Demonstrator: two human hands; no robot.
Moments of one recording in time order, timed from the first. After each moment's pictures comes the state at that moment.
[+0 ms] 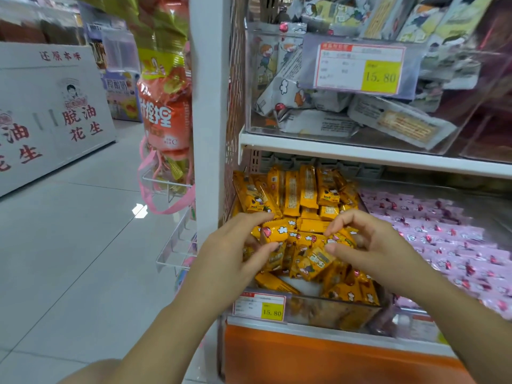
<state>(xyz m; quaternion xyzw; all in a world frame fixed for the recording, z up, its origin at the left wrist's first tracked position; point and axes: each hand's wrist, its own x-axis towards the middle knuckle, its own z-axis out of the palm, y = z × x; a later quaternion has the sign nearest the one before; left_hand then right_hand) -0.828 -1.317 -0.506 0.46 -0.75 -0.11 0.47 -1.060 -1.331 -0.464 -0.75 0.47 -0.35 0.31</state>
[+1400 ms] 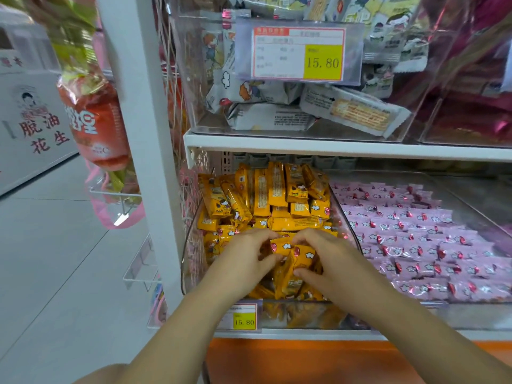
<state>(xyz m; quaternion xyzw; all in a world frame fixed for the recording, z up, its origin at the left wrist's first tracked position) -0.885 -1.368 -0.527 0.49 -0.79 -0.24 0.28 -1.061 -1.331 -0.500 -0.81 0.54 -0.21 0.09</state>
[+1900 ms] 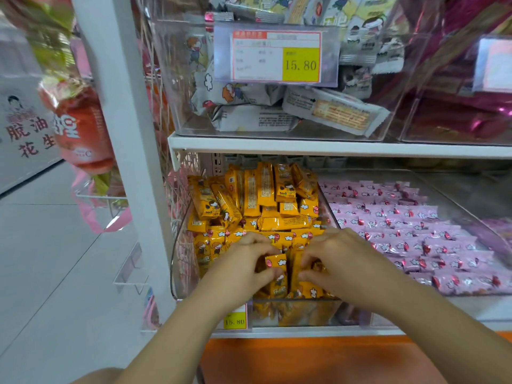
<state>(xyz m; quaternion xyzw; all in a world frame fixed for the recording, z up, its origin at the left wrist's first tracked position) -0.891 -1.362 -0.534 0.48 -0.82 -0.22 0.23 -1.079 -1.327 -0.479 -0.83 0.55 -0.06 0.02</state>
